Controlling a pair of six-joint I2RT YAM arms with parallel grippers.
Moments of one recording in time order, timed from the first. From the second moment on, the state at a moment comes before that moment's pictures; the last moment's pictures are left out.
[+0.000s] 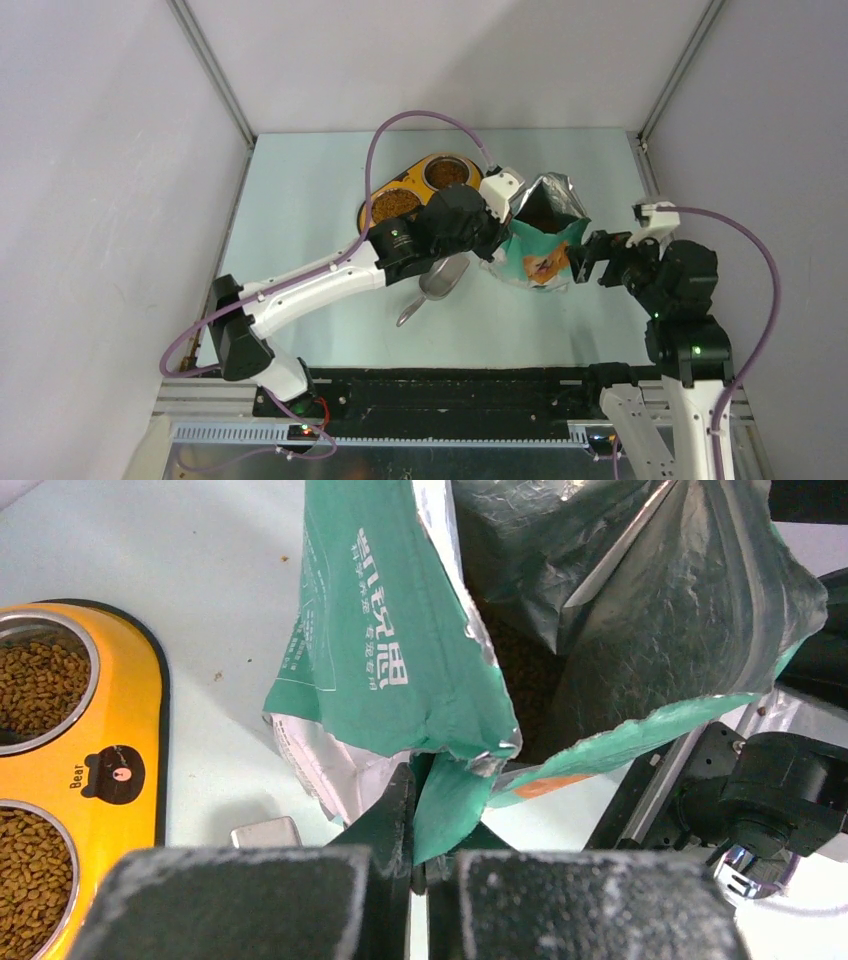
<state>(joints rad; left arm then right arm) -1.07 1.55 1.50 -0.33 -0.08 -0.16 0.04 0.53 1.00 -0.74 -0.23 0.14</state>
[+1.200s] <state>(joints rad) -0.93 1.52 1.49 -0.37 -0.11 -0.13 -0.02 0.87 1.00 -0.42 -0.89 -0.01</state>
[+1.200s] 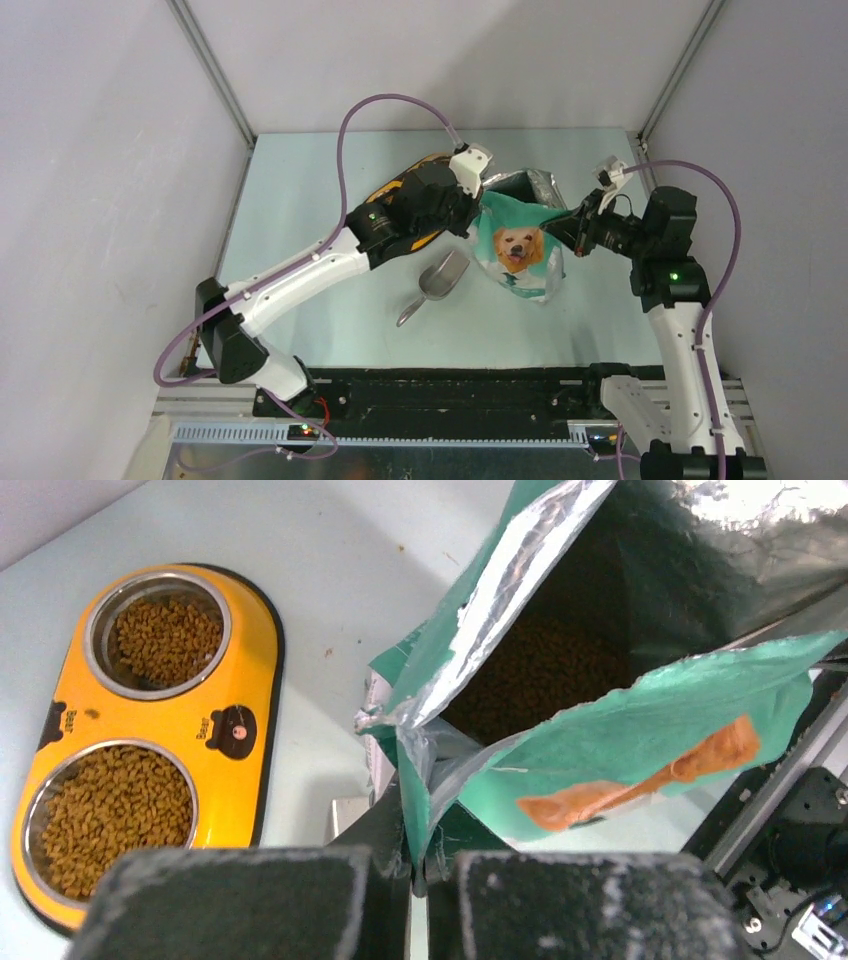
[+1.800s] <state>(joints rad) -1.19 1.30 1.38 -0.50 -0.29 -0.21 -0.12 0.82 1.02 -0.53 -1.10 0.07</state>
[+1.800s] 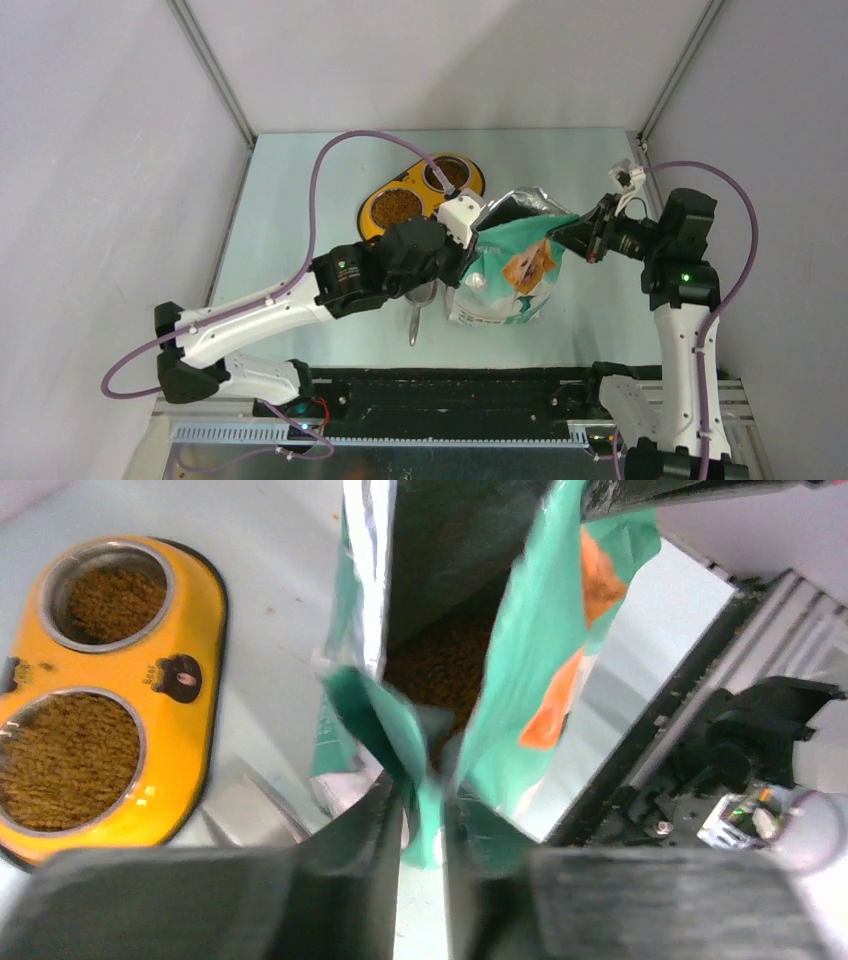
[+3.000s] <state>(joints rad) -0.79 1.35 1.25 -0.04 0.58 0.16 -0.19 0.90 1.16 -0.55 -1.22 -0.14</state>
